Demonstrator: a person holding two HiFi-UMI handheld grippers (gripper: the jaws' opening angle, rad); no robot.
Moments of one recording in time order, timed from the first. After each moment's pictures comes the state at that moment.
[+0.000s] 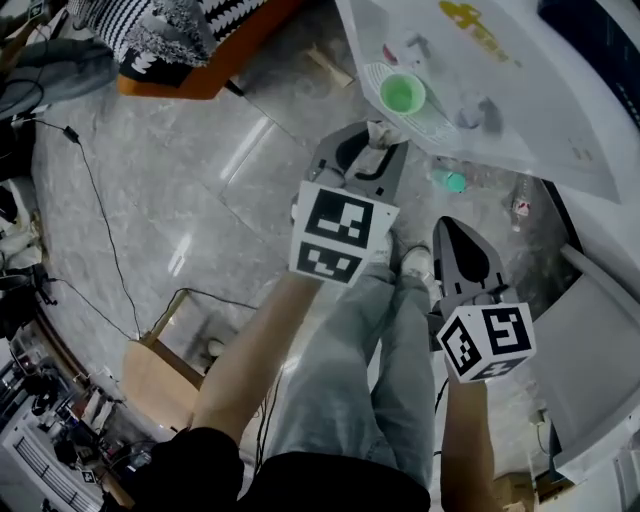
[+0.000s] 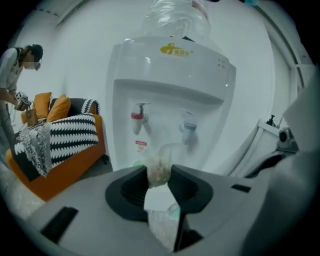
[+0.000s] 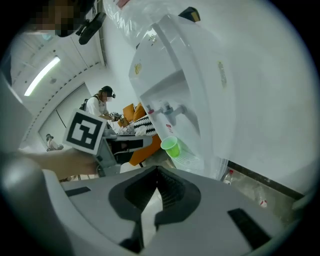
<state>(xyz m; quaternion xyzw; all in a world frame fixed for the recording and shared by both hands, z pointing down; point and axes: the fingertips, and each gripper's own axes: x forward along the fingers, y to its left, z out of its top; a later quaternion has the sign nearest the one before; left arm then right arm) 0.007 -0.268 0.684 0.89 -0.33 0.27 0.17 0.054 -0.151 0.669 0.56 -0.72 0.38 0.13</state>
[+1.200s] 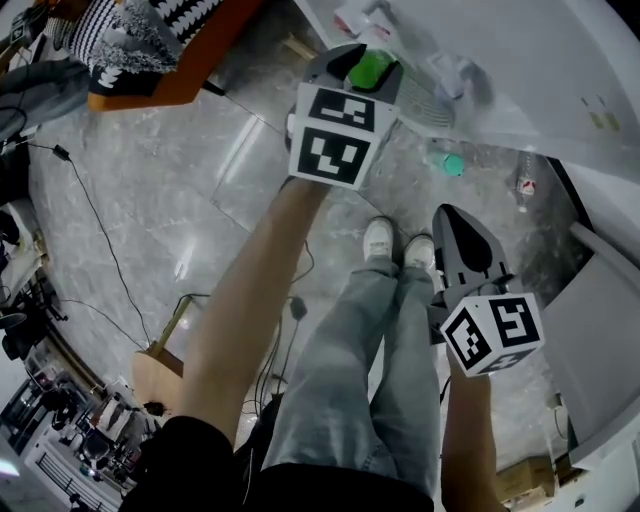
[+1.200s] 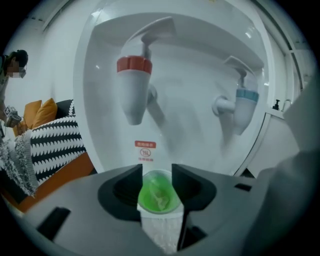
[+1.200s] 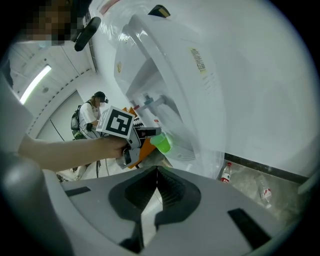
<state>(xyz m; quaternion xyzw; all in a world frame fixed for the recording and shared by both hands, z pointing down) 0.056 -0.342 0.747 0.89 -0.31 0.30 0.13 0.077 -0.143 0.709 0.58 -0.70 0.40 0.09</state>
